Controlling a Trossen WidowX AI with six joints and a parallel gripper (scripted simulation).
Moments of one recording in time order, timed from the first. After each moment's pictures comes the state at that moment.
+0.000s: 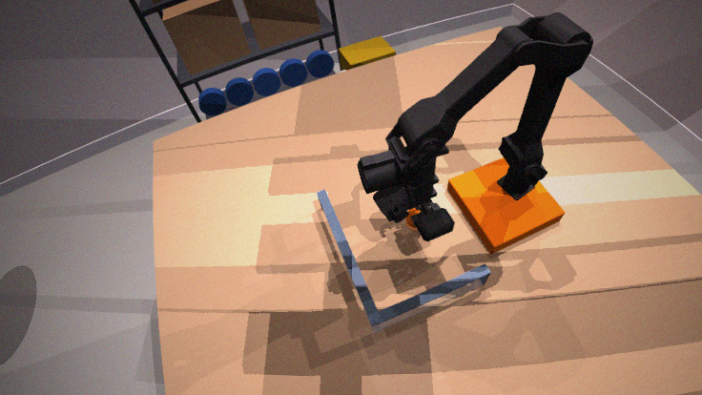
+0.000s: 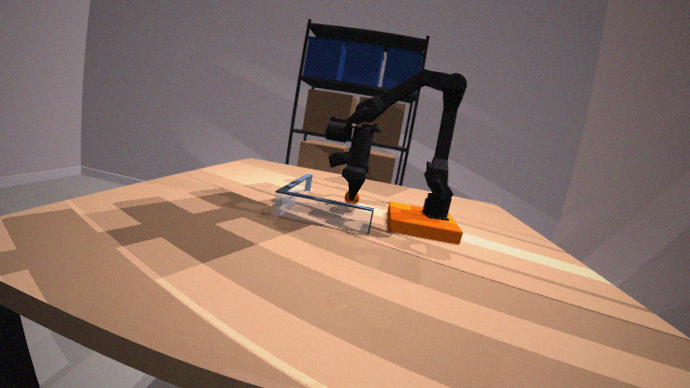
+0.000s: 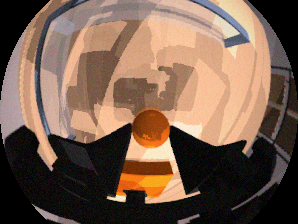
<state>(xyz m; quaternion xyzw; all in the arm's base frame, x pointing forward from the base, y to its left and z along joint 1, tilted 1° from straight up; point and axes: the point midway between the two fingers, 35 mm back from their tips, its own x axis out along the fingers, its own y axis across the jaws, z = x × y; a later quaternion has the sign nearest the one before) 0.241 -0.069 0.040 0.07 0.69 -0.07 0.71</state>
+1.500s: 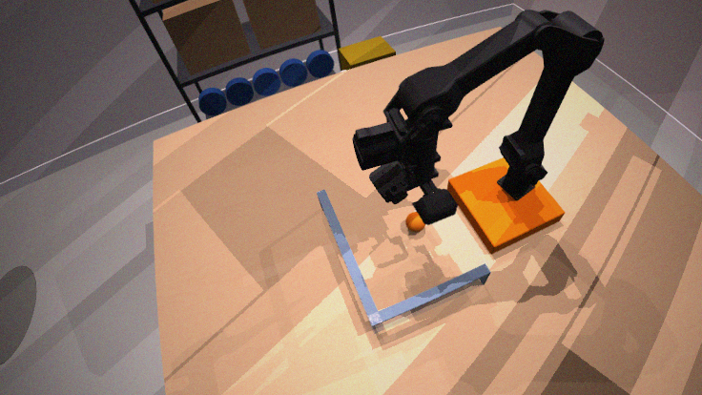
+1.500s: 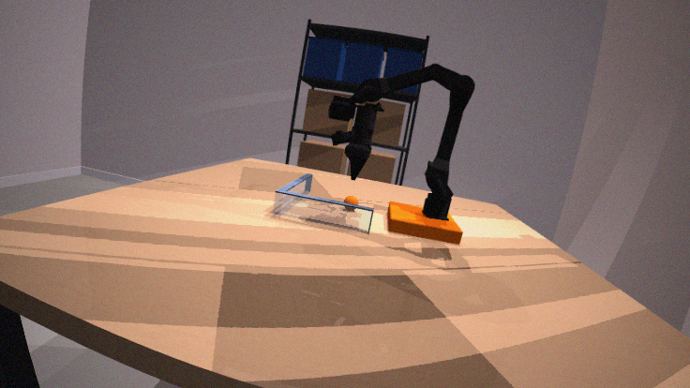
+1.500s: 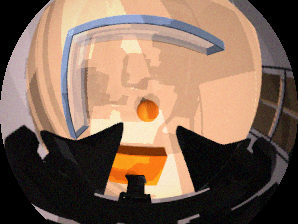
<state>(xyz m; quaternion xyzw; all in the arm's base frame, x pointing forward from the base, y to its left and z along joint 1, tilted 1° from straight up) 0.243 -0.070 0.099 0.07 0.69 -0.07 0.72</state>
